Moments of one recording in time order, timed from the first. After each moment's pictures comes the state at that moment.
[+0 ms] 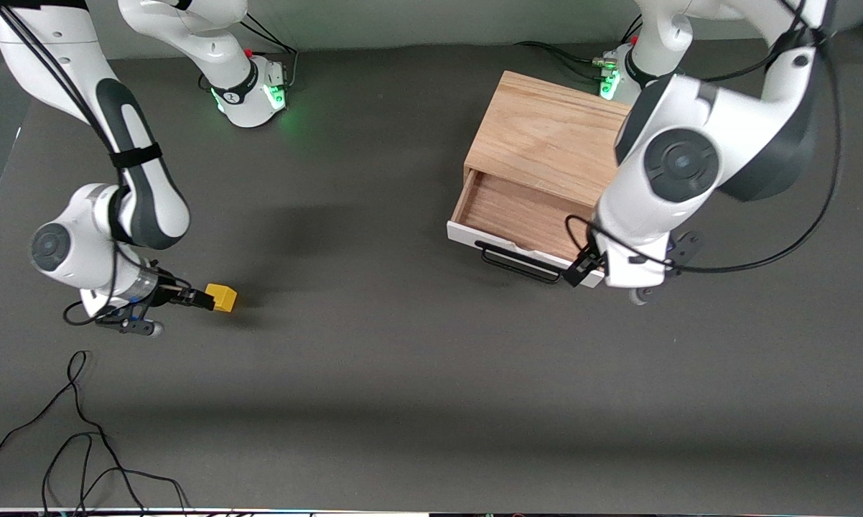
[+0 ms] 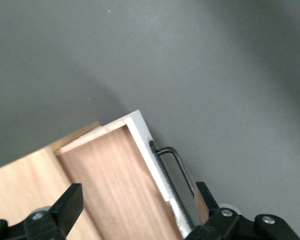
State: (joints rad) left arm -0.31 0.29 -0.13 -1.50 0.03 1.67 -1.20; right arm 0.13 0.37 -0.17 -2.11 0.17 2.46 0.04
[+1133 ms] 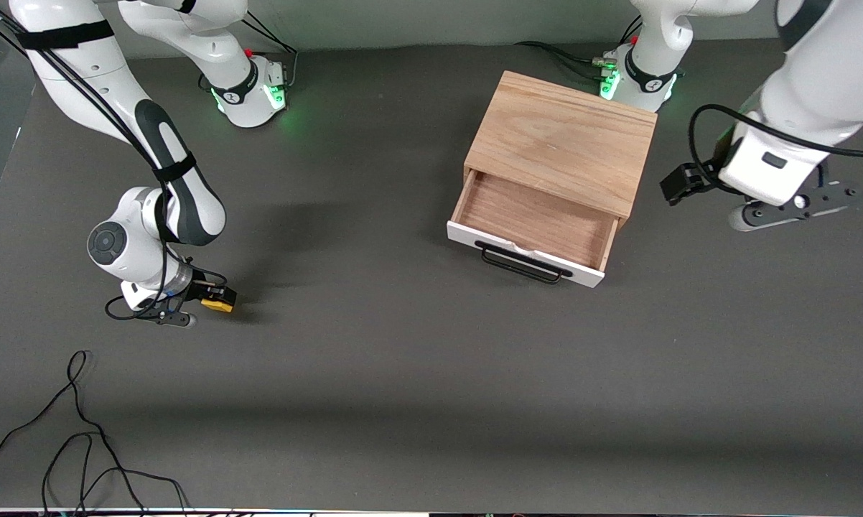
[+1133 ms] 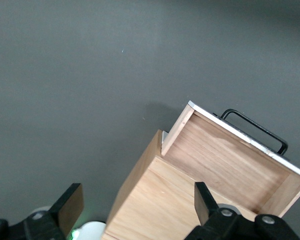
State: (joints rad) left arm -0.15 0.07 -0.11 -1.50 0.03 1.46 -0.41; right arm 0.15 0.44 -0.17 -2.18 0.17 2.62 0.05
